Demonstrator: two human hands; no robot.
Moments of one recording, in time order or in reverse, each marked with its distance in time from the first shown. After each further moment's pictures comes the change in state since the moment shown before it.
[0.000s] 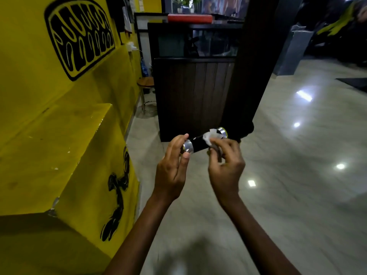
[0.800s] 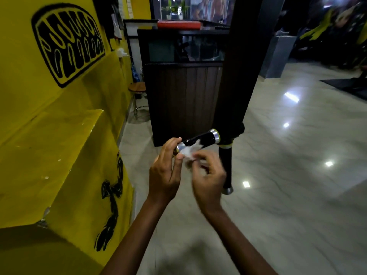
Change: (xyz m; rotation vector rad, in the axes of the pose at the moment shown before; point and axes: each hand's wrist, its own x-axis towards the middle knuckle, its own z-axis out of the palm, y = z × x) left_hand 0.000 -0.002 0.000 0.040 0.044 0.047; right_hand -0.026 -0.022 0.010 0.152 -0.018 0.088
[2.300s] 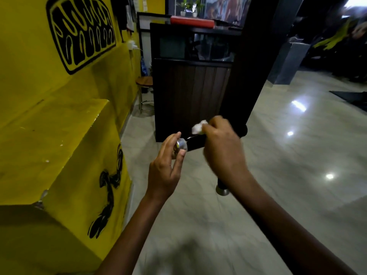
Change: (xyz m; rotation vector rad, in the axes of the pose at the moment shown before) left_hand -0.004 0.007 0.004 -0.009 0.042 -0.066; right_hand 0.077 -0.035 -0.027 -0.763 -0.529 -0.303
